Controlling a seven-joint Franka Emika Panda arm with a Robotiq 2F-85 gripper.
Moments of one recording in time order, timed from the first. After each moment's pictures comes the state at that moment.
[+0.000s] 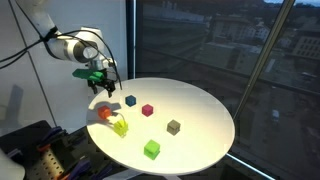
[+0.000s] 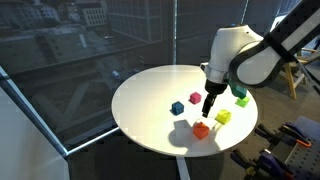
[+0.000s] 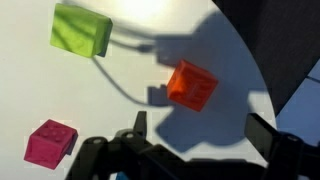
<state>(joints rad) 0.14 0.11 0.14 -2.57 -0.04 2.72 -0.05</state>
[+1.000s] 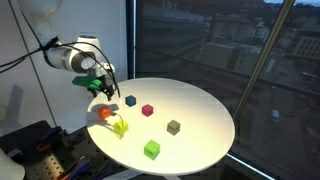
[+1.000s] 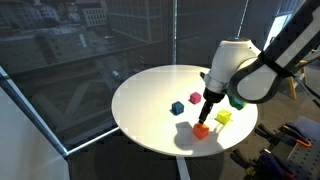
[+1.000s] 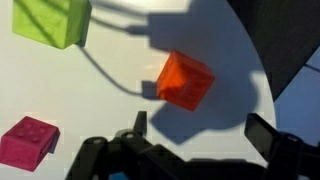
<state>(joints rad) 0.14 0.21 0.16 -2.60 -0.02 2.92 -0.07</state>
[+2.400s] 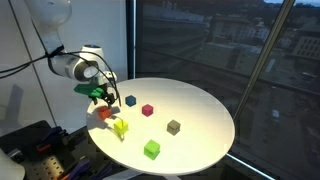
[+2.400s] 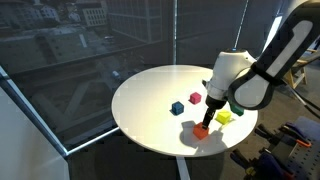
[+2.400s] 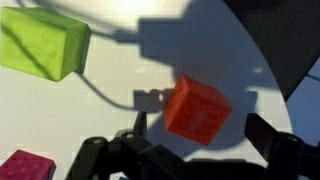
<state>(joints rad) 0.11 0.30 0.15 -2.59 -0.03 2.96 -0.08</state>
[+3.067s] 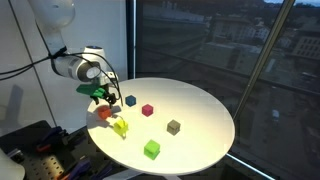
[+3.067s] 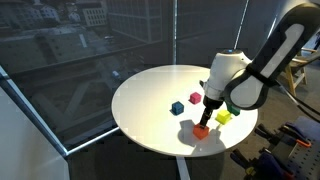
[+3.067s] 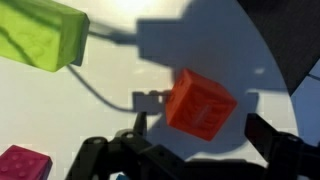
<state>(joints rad) 0.12 0.34 0.14 -2.56 -0.04 2.96 -0.08</state>
